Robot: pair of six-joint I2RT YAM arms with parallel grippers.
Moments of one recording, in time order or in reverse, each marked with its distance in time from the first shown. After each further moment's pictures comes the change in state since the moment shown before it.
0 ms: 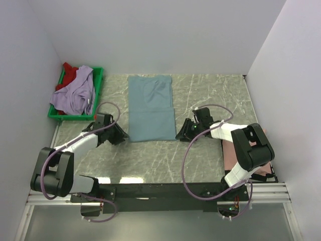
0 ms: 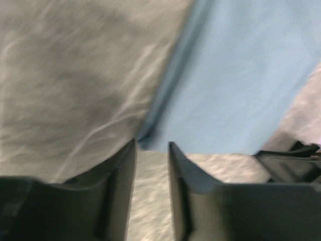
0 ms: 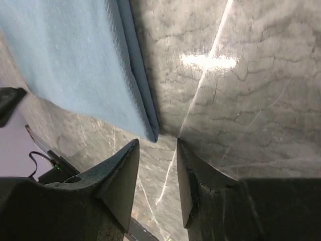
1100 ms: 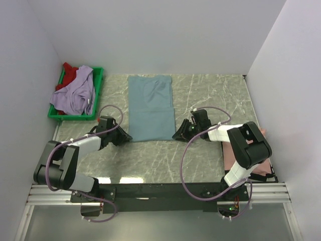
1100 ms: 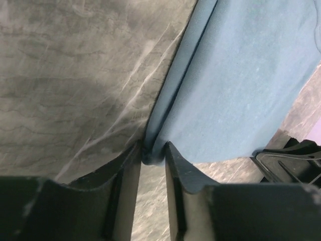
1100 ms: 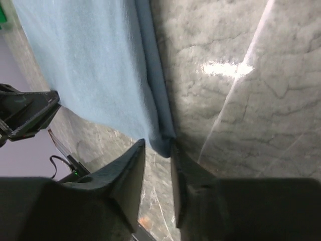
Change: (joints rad) left arm -0.027 0.079 -0.108 0.214 0.031 -0.061; right arm 0.039 0.029 -0.061 0.195 -0.008 0.122
